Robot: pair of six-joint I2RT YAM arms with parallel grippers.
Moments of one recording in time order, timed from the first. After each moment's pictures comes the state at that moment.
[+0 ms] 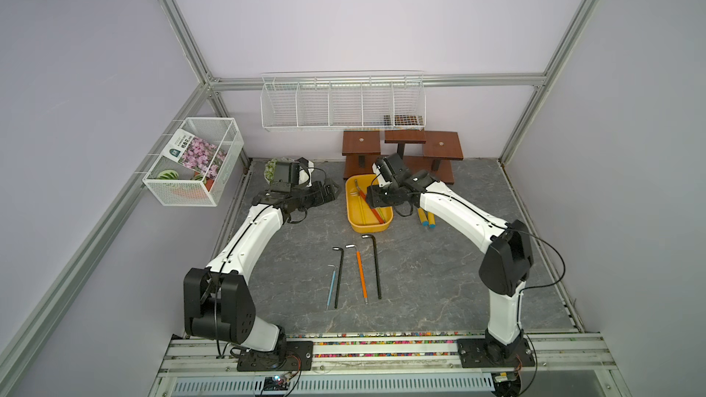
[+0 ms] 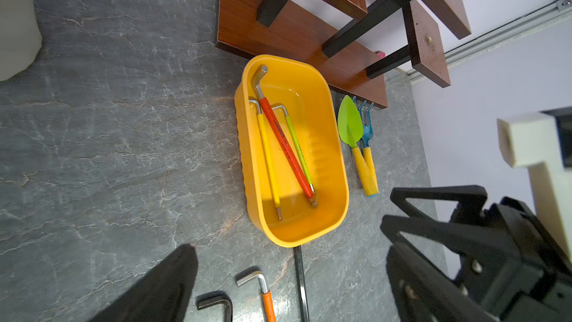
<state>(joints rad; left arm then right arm) -0.22 1.48 1.23 -0.46 0.44 -0.45 0.69 1.95 1.81 -0.77 -0.02 0.41</state>
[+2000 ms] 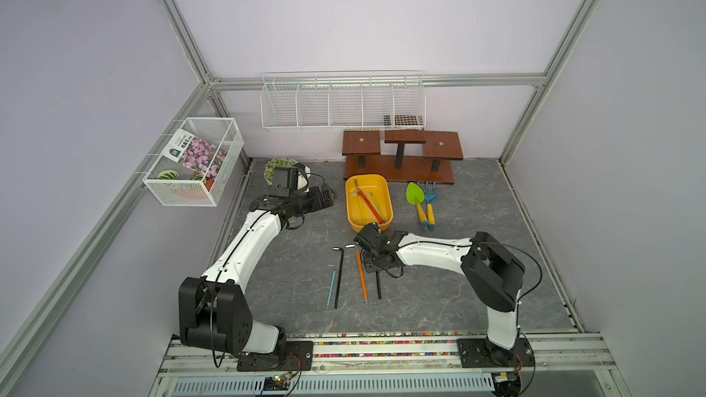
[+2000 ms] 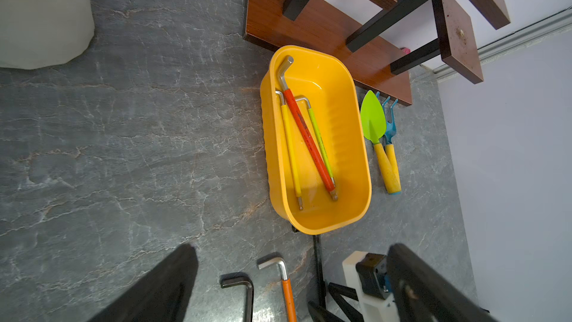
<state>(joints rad) -0.22 1.44 1.19 -0.50 0.36 -0.44 0.96 1.95 1.27 -0.58 0.17 0.69</state>
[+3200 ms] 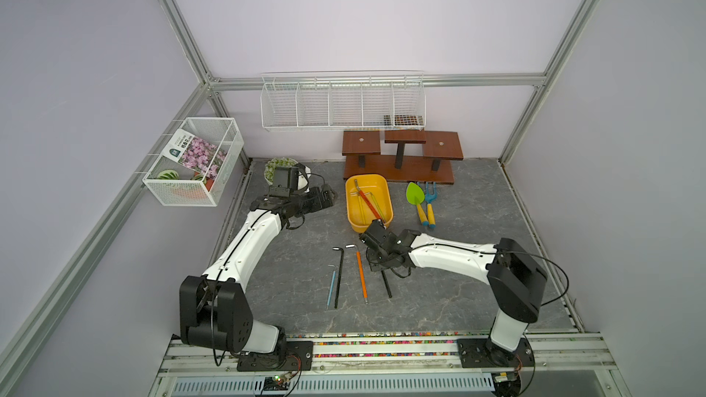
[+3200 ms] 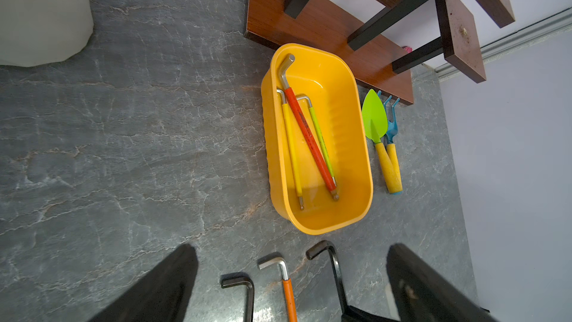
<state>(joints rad) -0.22 1.45 1.19 -0.50 0.36 -0.44 0.98 1.79 1.23 -0.63 0.18 0.68</state>
